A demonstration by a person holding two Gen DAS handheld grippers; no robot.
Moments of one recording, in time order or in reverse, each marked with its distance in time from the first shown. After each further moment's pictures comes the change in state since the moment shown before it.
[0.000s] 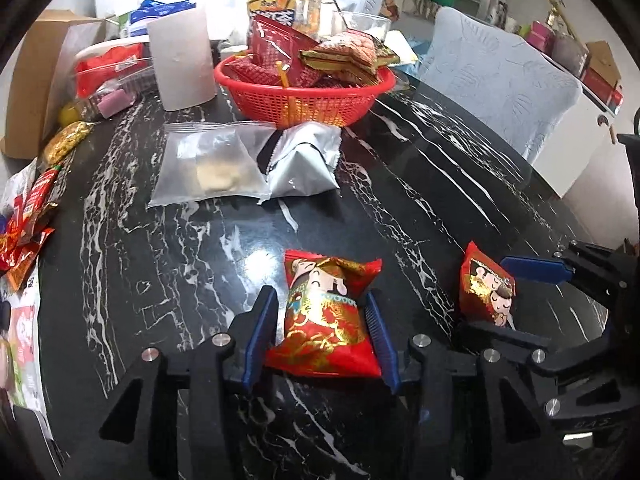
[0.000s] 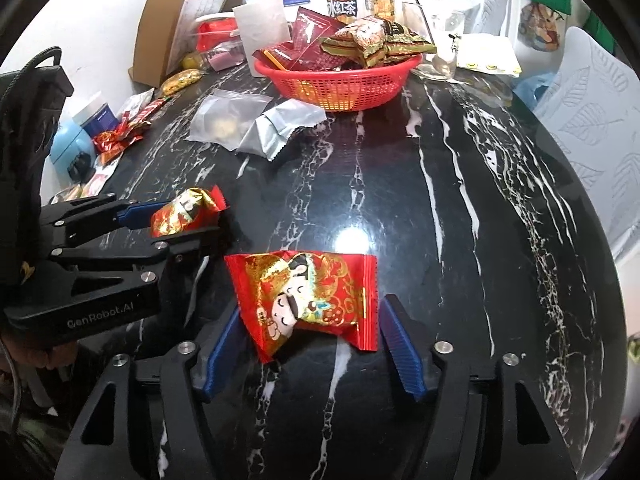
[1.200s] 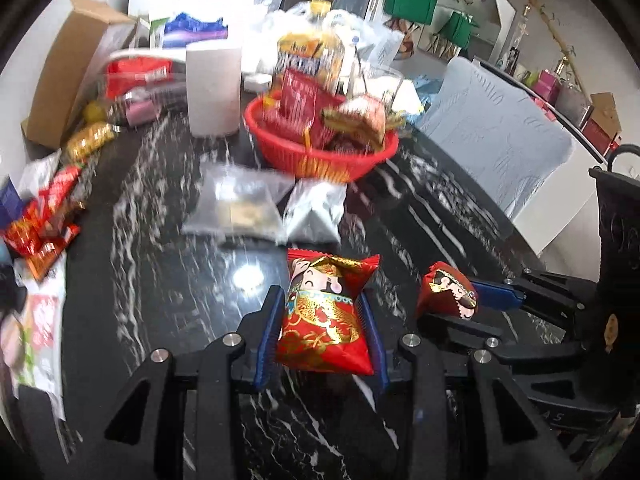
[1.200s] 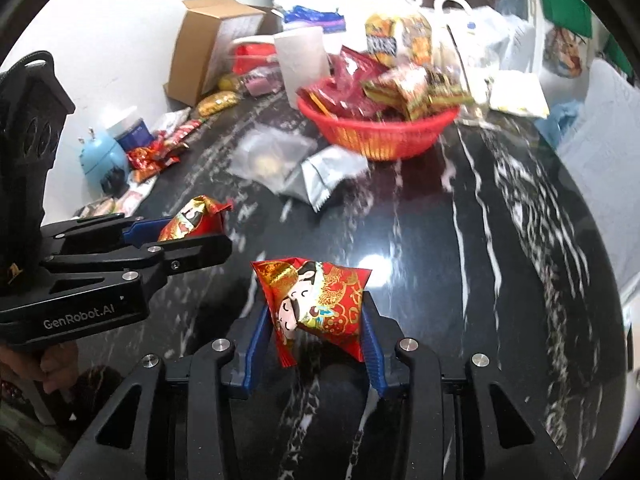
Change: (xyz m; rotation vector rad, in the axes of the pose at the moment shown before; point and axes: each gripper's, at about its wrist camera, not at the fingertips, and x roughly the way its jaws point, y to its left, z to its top) left arm -0.048 0.014 0.020 -0.111 -0.096 -0.044; right arm -0.018 0.016 0.024 -0.071 -0.092 0.093
